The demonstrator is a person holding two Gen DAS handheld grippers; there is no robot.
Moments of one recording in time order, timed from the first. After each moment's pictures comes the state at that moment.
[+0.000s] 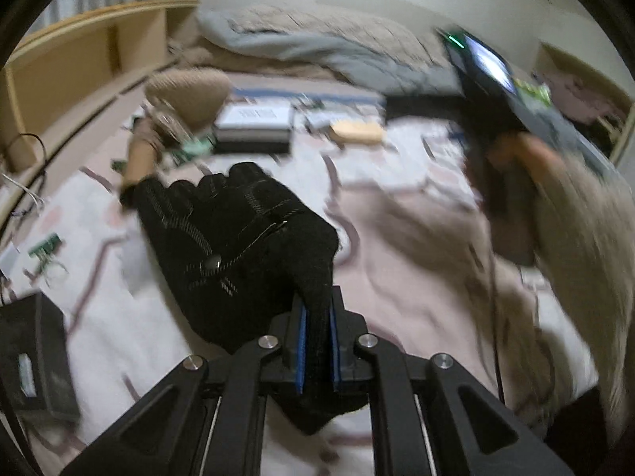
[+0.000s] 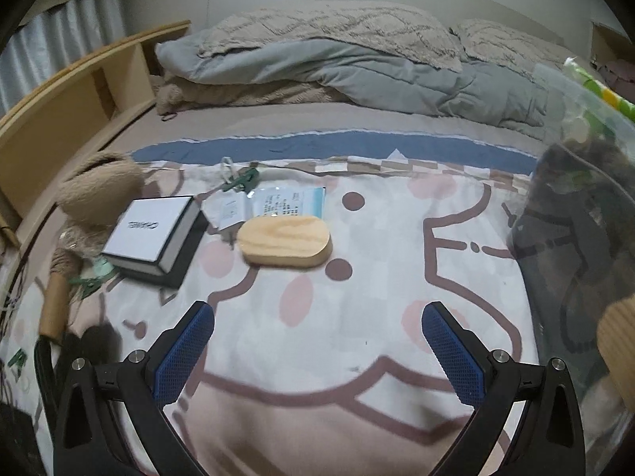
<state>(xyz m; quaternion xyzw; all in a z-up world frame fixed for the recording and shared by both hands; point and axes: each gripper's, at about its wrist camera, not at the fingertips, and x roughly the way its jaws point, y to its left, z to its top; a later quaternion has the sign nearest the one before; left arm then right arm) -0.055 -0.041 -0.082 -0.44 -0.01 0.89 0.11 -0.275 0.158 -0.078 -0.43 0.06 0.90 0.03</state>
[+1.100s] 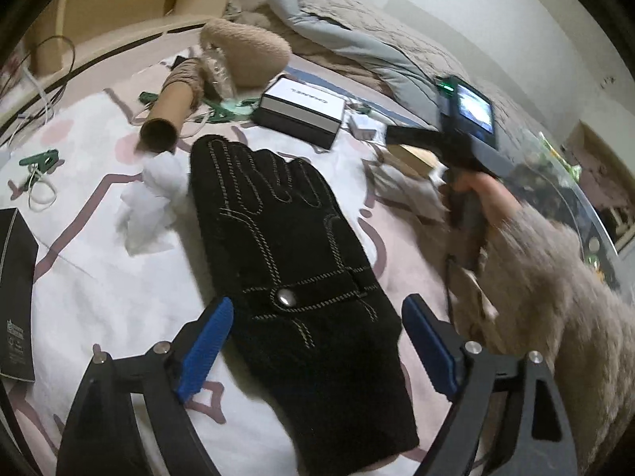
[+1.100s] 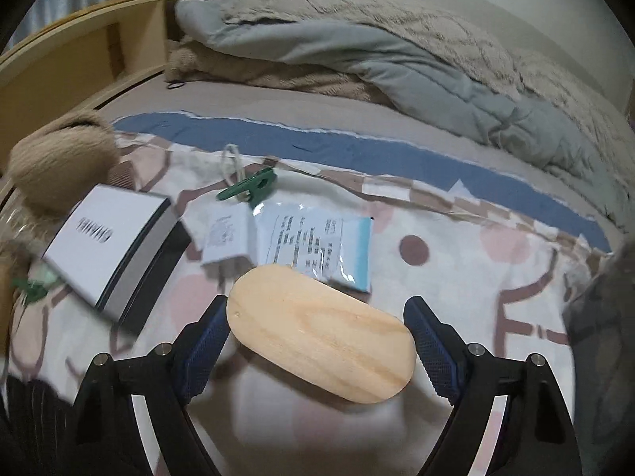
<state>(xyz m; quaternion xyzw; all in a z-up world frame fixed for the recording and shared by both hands) -0.078 -0.091 -0.094 -0.44 -0.17 0.88 0.05 -0.338 0.126 -0.115 -0.42 -0.03 0.91 -0.01</state>
